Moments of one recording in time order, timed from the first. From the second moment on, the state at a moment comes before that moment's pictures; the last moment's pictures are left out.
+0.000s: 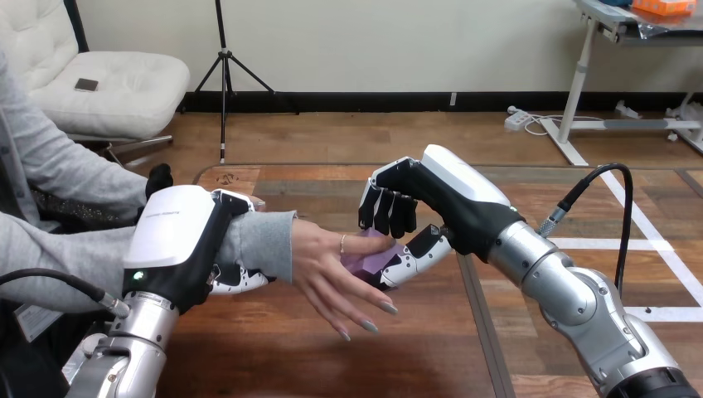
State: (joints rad) left arm -0.20 0.49 -0.22 0.44 0.72 -0.36 0.39; right arm -0.49 -0.35 0.23 0.55 -0.40 -0.50 0.21
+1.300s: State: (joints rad) left arm -0.20 0.49 -0.21 0.44 0.68 -0.36 0.37; right arm -0.49 -0.35 0.23 0.50 -0.33 -0.46 0.25
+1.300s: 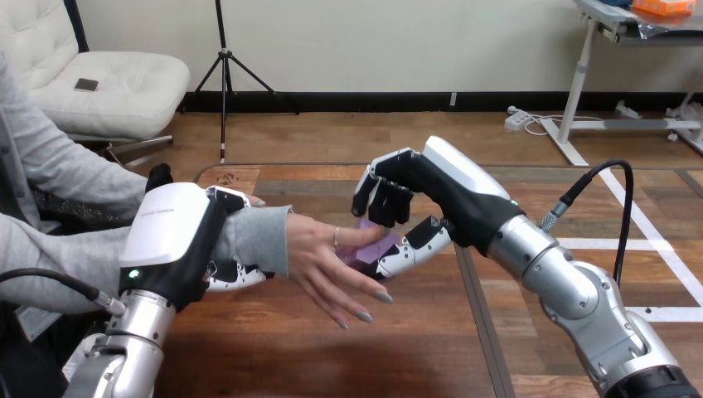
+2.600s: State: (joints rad) left arm -0.12 0.49 -0.18 0.22 0.63 -0.33 0.26; right arm -0.47 -0.39 0.23 0.47 -0.33 -0.43 0.26
